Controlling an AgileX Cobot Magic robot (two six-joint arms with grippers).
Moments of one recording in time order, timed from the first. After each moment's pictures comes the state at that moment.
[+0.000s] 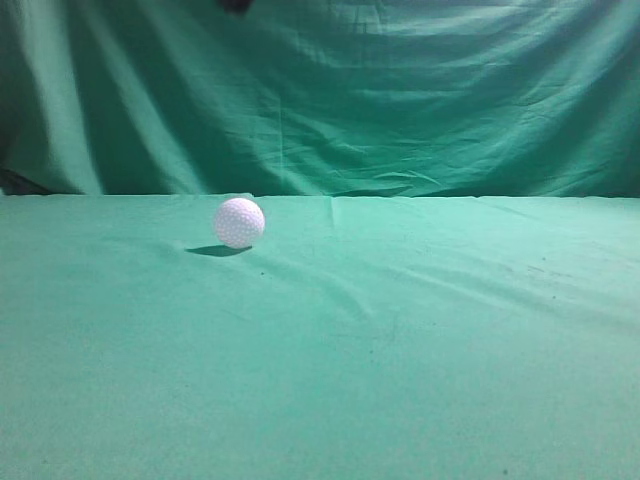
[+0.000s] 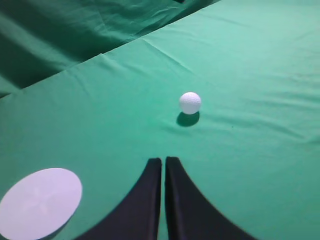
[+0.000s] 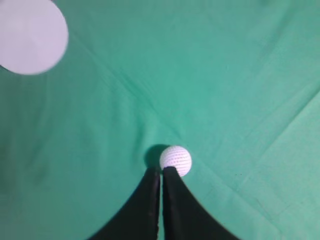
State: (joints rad) left arm -0.35 0.21 -0.32 -0.24 0.48 0.44; right arm 0.73 2.01 -2.14 0.09 1.25 -0.11
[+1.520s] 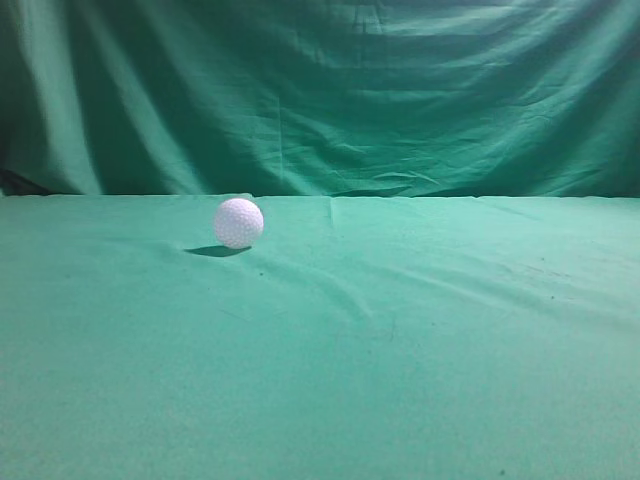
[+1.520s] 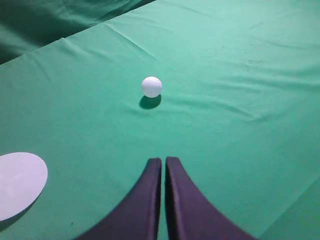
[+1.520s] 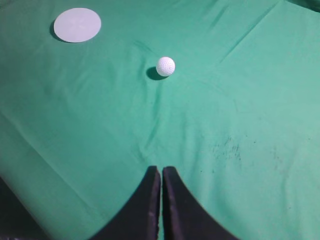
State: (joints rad) left arm -0.35 0.11 -0.39 -0.30 0.74 0.44; right arm 0.73 0.55 -0.79 0.05 0.96 -0.06
